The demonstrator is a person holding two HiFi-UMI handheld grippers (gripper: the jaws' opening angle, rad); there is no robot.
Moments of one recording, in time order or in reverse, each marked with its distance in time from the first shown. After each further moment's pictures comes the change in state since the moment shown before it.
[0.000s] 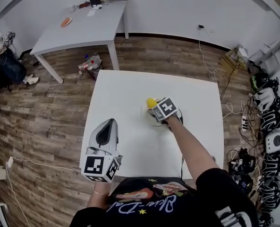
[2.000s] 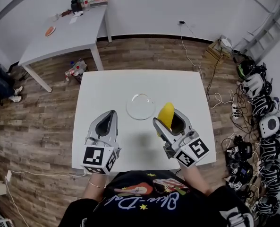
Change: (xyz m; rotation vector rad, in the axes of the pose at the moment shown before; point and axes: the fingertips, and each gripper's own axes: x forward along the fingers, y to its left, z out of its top) left arm 0.015 -0.069 0.006 0.102 -0.020 -0.177; right arm -0.297 0.103 -0.008 0.082 -1.094 -0.064
